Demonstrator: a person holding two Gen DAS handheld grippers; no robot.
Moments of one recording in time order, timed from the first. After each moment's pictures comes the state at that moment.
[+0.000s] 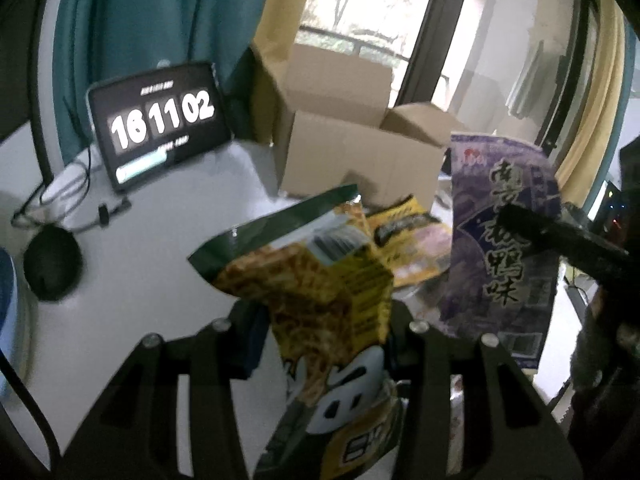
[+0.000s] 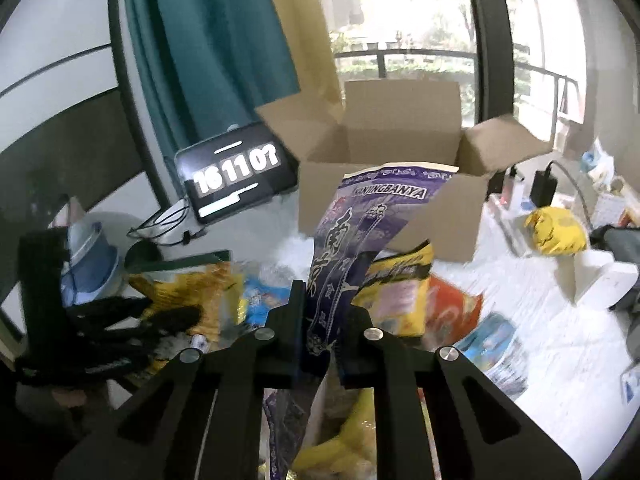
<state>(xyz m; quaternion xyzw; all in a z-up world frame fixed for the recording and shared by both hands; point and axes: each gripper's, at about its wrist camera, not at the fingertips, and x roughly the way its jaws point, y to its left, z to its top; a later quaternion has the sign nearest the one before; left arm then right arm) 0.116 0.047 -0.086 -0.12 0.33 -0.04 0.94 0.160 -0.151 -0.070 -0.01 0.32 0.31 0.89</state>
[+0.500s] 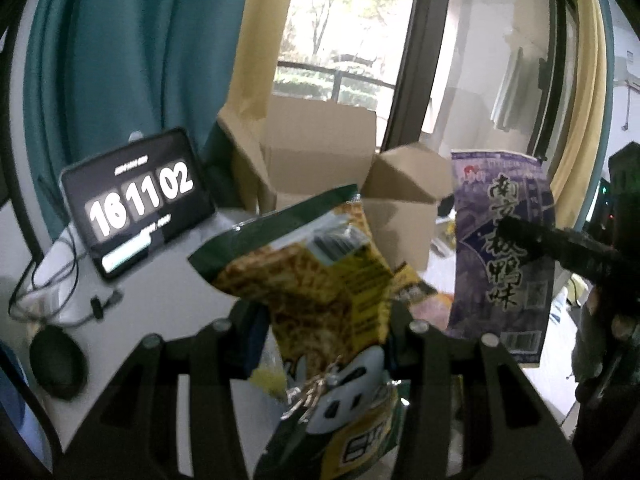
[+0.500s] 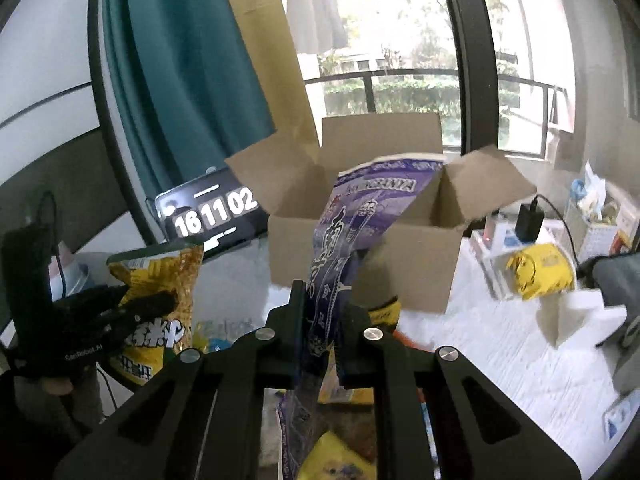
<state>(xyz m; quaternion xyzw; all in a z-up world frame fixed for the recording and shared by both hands) 0.171 0.046 -0.043 -0.08 0.27 -0.06 0.96 0.210 -0.171 -0.039 0.01 0.29 0.30 0.91</state>
